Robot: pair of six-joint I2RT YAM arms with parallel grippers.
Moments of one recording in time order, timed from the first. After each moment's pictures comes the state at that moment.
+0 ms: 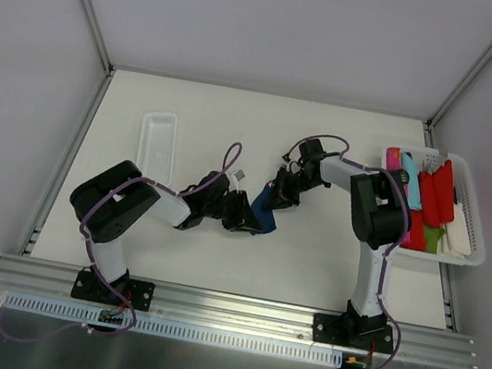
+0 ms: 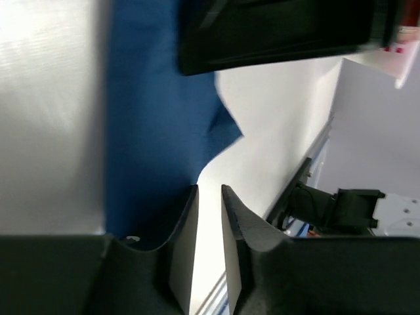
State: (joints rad) left arm -0.71 1.75 0.62 0.55 0.45 -1.07; right arm 0.40 2.12 1.36 -0.60 -0.75 0.46
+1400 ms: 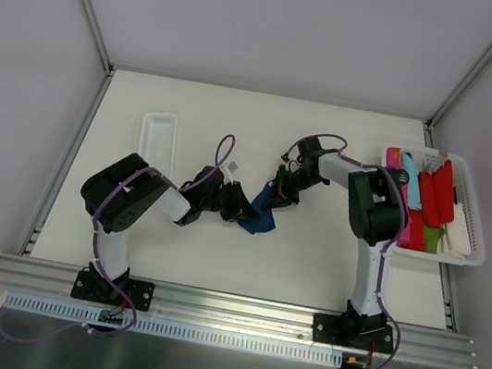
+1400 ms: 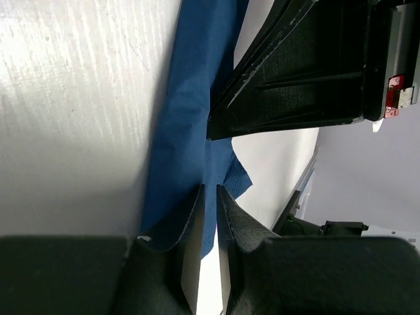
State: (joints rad) left arm -0.63 1.86 0.63 0.68 0.44 -1.09; right arm 0.40 2.17 1.42 -0.67 -0.76 0.45
